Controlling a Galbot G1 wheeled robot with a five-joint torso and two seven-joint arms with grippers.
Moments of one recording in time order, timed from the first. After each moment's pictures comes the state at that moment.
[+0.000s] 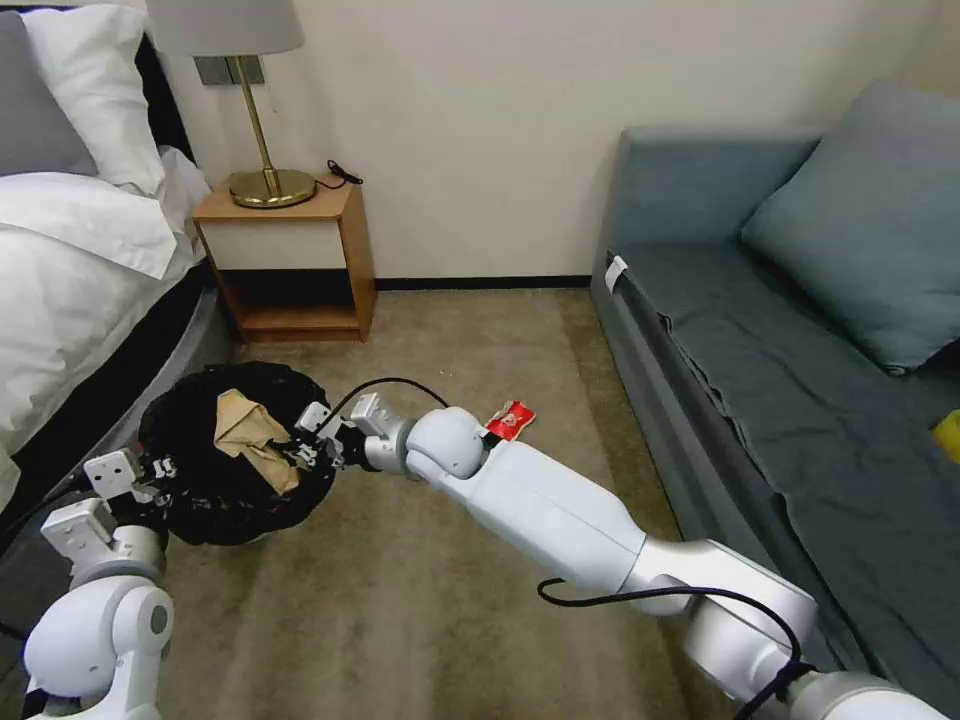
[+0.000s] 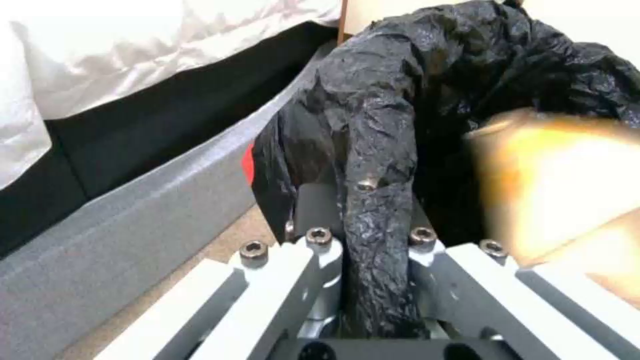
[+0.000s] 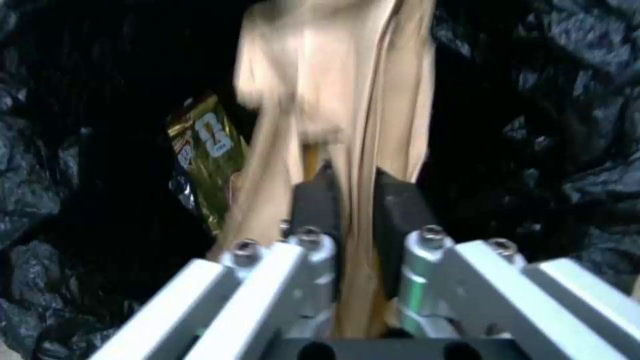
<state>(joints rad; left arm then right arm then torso) 1.39 -1.35 -0.91 -2.07 -0.44 0.44 -0.23 -0.34 1.51 -0.56 1.29 0.43 -0.36 -0.35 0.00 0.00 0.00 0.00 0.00</state>
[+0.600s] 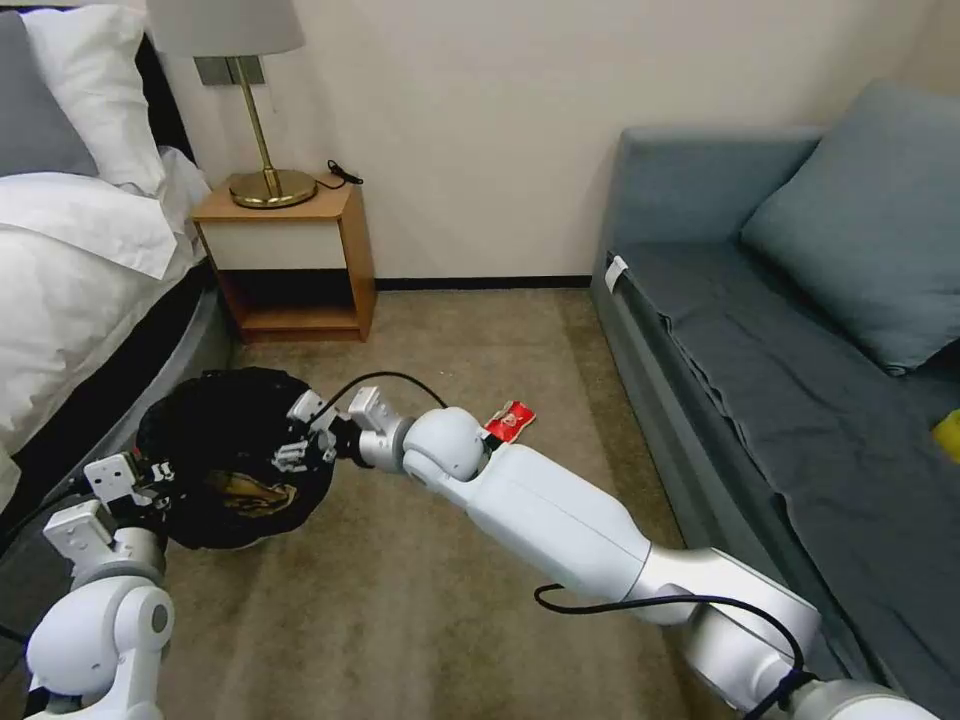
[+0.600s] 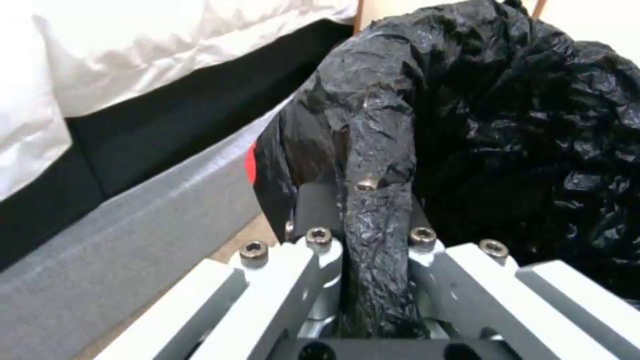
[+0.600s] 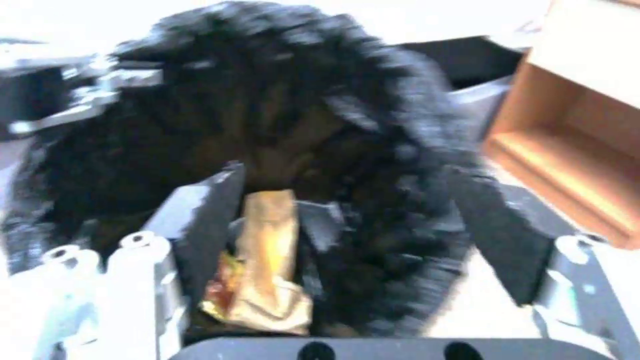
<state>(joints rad) 1.38 -1.34 -0.92 -2.02 -0.42 0.42 -0.23 -0.36 1.47 -0.47 1.37 0.50 -0.36 -0.26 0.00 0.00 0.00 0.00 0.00</state>
